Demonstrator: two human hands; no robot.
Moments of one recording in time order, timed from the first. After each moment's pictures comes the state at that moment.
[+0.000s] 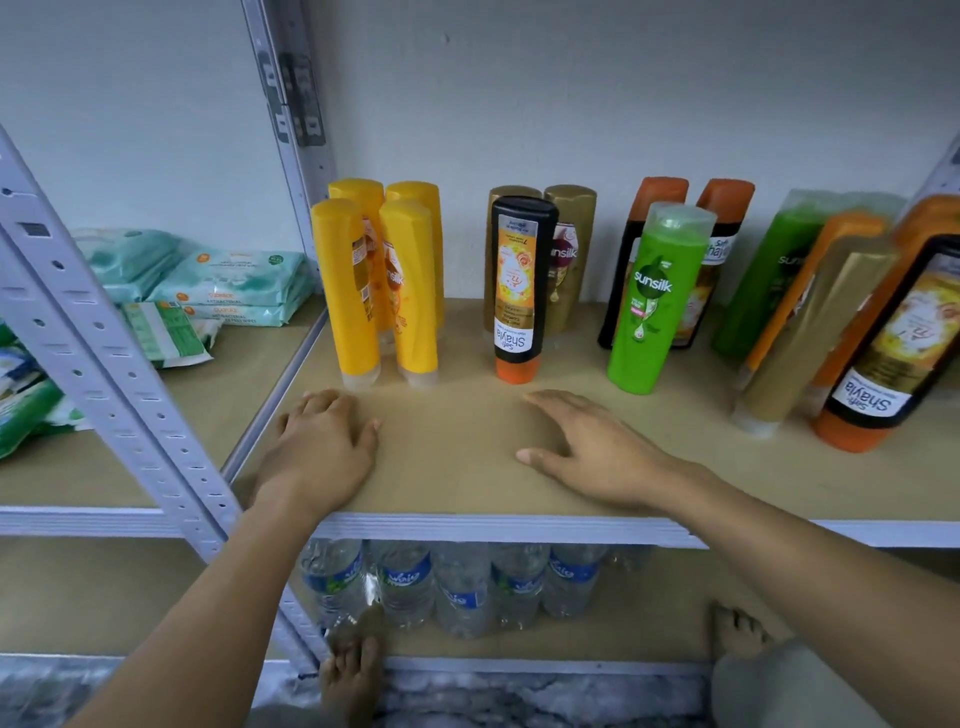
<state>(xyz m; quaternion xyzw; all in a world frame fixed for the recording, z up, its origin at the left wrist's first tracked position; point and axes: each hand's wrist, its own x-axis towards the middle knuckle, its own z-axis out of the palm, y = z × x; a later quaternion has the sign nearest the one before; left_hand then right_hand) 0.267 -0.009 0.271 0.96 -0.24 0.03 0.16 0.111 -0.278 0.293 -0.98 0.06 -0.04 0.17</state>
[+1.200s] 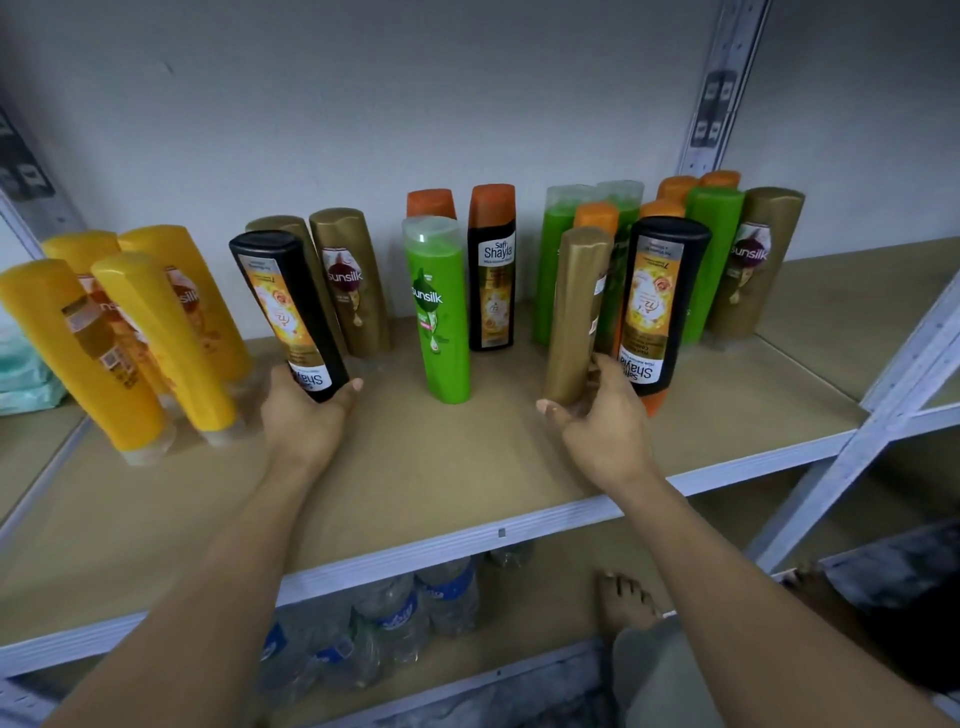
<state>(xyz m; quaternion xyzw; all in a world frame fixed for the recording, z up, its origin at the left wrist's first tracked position) 0.228 -0.214 0.285 0.82 -0.17 0.02 0.54 -0.007 -0.407 0.287 -0.79 0.40 -0.32 0.33</state>
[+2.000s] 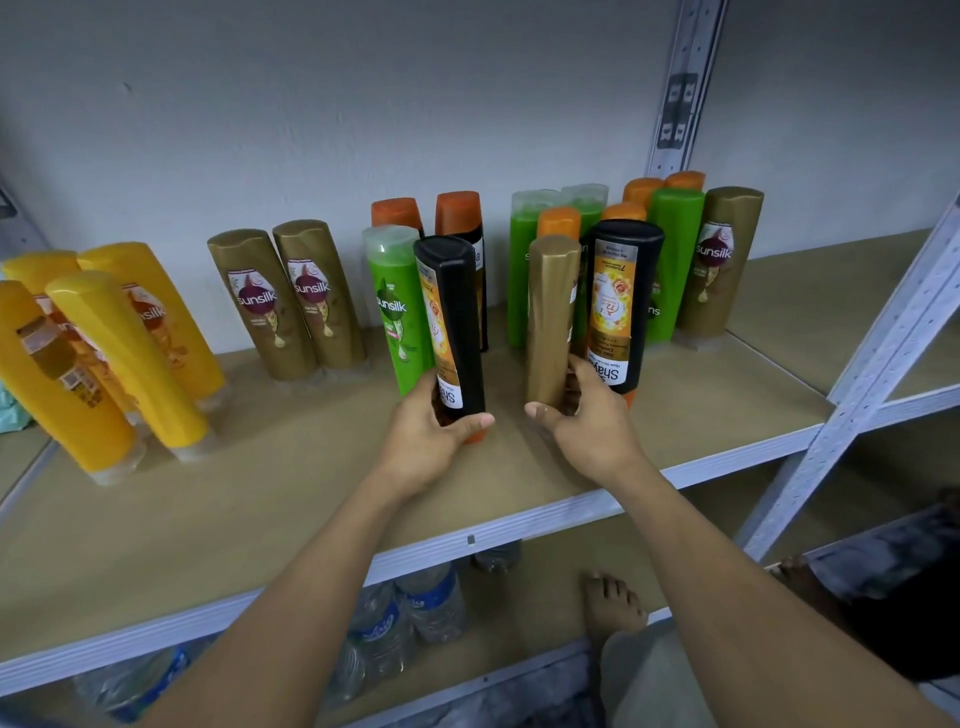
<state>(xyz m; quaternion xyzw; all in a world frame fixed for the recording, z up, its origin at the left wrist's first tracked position) 0.134 -0.299 0.279 0.71 -0.38 -0.17 0.57 -0.018 -0.433 0.287 -0.79 0.36 -0.30 0.39</state>
